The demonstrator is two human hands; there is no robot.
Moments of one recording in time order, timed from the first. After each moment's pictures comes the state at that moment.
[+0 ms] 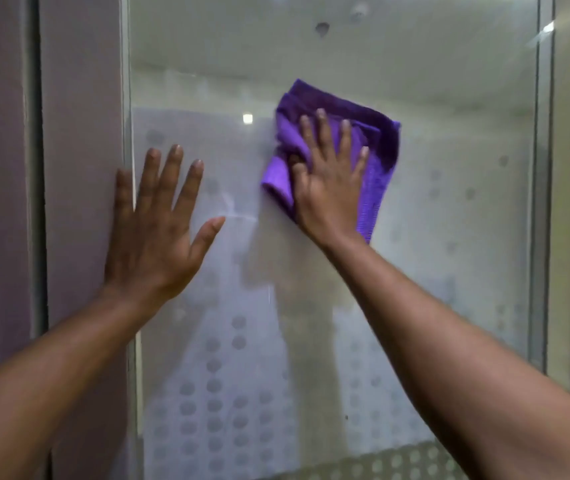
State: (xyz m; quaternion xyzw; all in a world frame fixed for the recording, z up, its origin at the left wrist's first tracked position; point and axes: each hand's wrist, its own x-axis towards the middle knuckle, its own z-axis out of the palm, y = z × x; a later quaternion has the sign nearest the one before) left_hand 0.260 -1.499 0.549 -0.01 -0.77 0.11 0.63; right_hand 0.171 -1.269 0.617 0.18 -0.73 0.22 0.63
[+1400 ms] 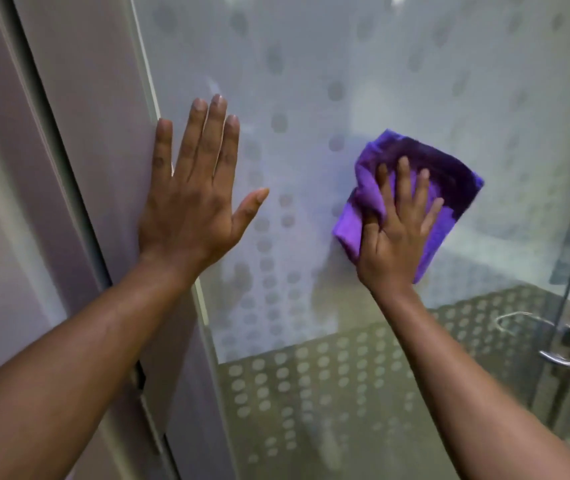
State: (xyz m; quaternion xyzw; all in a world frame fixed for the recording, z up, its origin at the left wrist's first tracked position) left_hand 0.268 -1.528 0.443 -0.08 -0.80 0.20 0.56; right_hand 0.172 -1.269 0.350 0.09 -0.74 0.29 0.60
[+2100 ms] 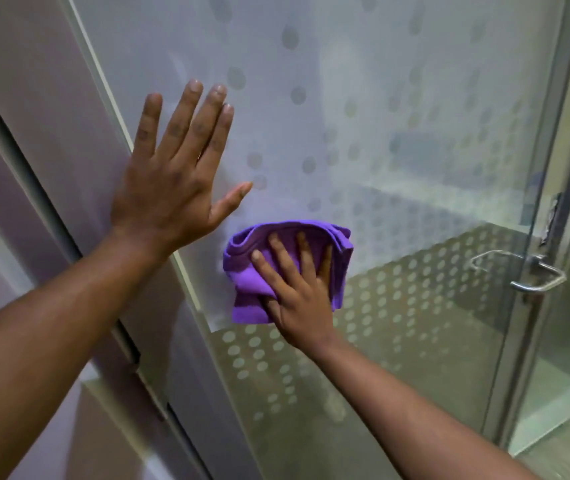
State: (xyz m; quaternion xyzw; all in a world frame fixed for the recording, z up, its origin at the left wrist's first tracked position) left_hand 0.269 -1.529 0.438 -0.19 -0.79 0.28 0.52; right_hand 0.220 -1.360 0.209 0.25 -0.79 0.18 0.52
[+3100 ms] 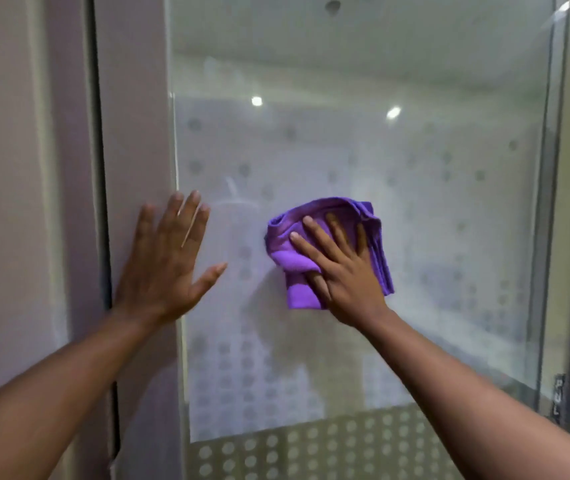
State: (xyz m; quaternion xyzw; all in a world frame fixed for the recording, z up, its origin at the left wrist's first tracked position) left_hand 0.281 -1.558 0.484 -0.08 -0.77 0.18 0.61; right_hand 0.171 -1.249 0.460 0.33 -0.74 0.04 0.59
